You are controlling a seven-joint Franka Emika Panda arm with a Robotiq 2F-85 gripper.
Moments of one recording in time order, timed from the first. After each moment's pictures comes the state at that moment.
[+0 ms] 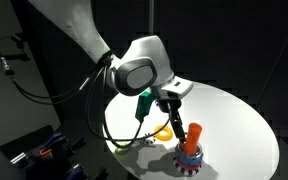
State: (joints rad) arm -0.04 0.31 -0.51 -2.29 -0.28 2.88 0.59
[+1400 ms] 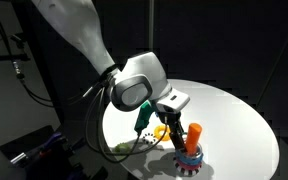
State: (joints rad) arm 0.10 0.44 -0.65 -2.32 -0.11 3.07 0.58
